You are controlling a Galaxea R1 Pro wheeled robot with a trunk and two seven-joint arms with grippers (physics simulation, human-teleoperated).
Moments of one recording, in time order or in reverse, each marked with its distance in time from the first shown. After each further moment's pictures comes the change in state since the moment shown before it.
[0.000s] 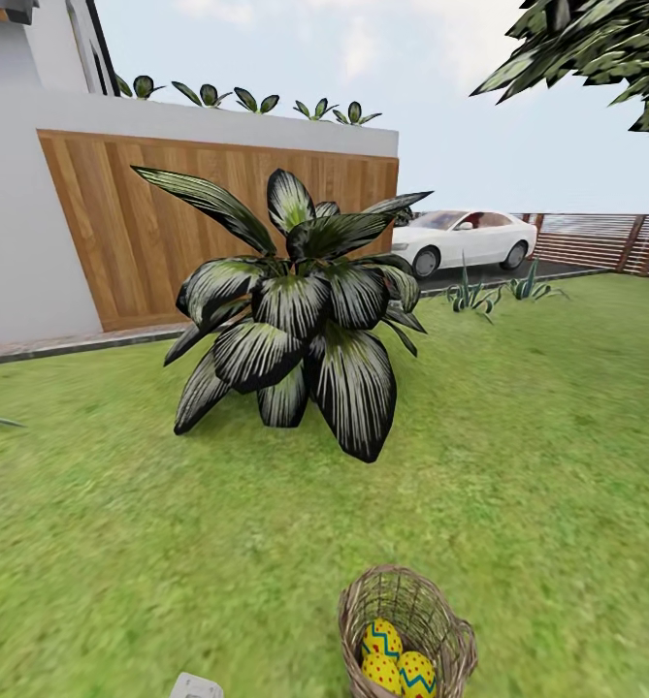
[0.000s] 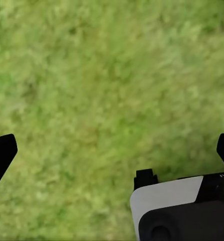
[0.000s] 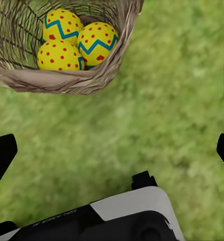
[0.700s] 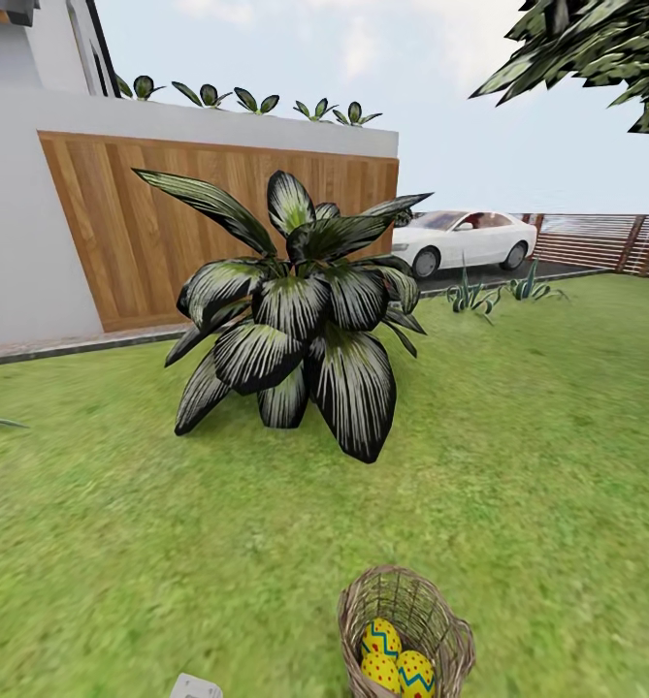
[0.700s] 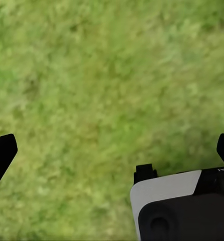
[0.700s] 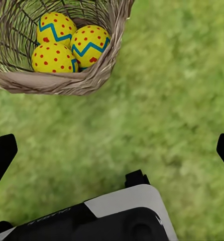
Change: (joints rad) left arm -0.001 0.000 0.003 0.006 -0.001 0.001 0.001; right arm 0.000 -0.018 -0.002 0.000 -0.005 0.001 0.000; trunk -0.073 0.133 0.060
